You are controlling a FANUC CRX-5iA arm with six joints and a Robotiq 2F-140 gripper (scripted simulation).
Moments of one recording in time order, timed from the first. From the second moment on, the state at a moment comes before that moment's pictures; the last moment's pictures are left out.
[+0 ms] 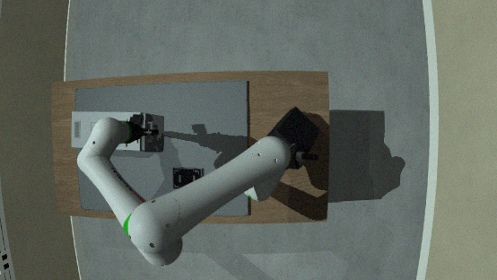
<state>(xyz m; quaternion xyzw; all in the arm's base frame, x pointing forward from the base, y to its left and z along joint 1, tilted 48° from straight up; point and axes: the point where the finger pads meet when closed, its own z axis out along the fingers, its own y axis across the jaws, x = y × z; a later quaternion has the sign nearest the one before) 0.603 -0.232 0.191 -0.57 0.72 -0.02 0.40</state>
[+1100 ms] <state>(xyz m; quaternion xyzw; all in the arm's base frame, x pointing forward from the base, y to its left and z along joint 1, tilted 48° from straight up) 0.599 -0.230 0.188 -0.57 0.72 -0.02 0.40</state>
